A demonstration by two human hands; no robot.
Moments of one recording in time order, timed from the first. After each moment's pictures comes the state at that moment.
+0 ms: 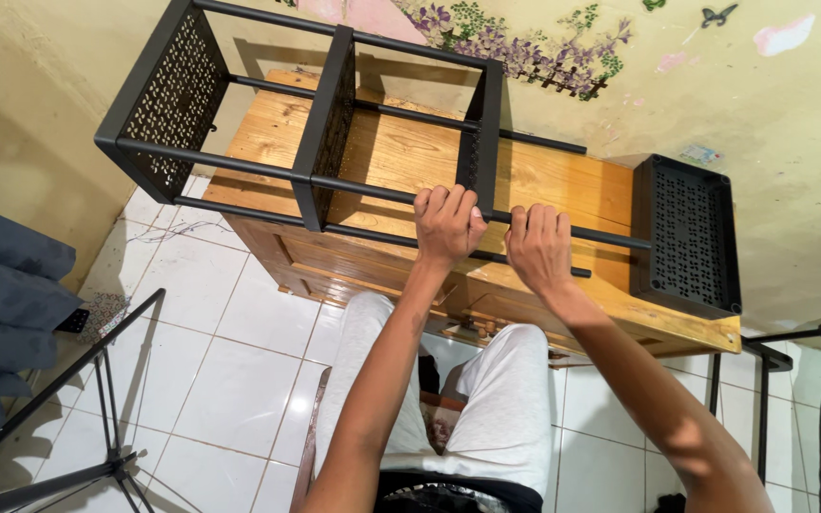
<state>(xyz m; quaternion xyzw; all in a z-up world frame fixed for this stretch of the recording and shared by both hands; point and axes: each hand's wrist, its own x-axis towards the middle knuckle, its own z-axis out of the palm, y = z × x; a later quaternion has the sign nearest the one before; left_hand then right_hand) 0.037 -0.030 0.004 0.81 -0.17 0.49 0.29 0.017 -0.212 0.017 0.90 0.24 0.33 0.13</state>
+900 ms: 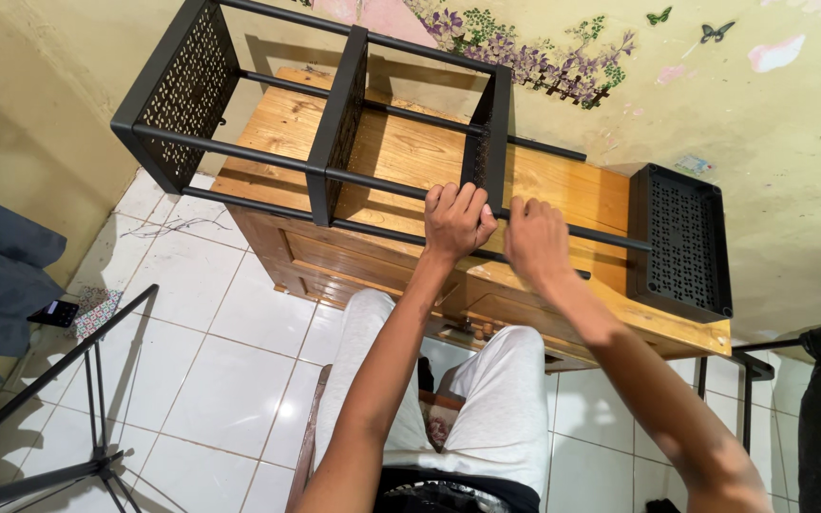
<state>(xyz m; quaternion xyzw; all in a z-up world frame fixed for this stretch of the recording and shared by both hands) 0.043 -0.027 -0.003 0.80 -0.17 0.52 0.26 0.021 -0.188 0.039 0.96 0.19 0.19 0.07</state>
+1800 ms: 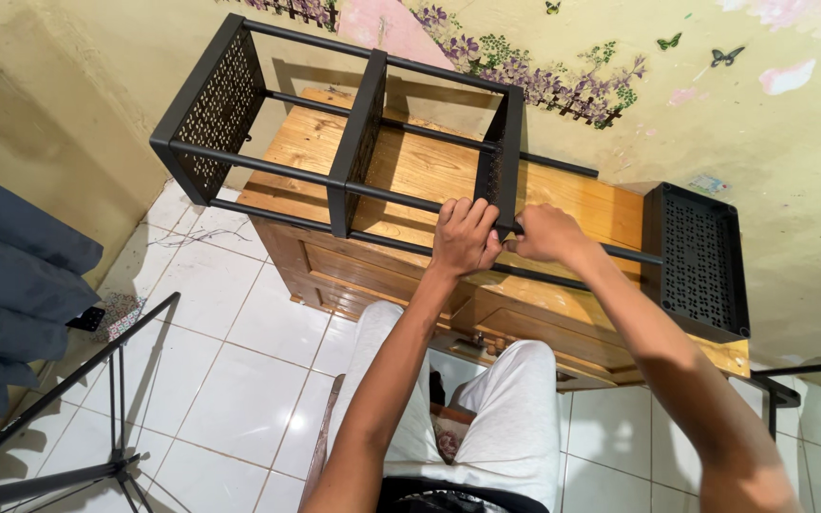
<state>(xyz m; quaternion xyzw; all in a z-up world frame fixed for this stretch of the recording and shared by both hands) 0.035 -0.011 0.001 0.80 -0.24 0.46 0.30 0.078 -0.193 0.062 0.97 0.17 -0.14 -0.04</state>
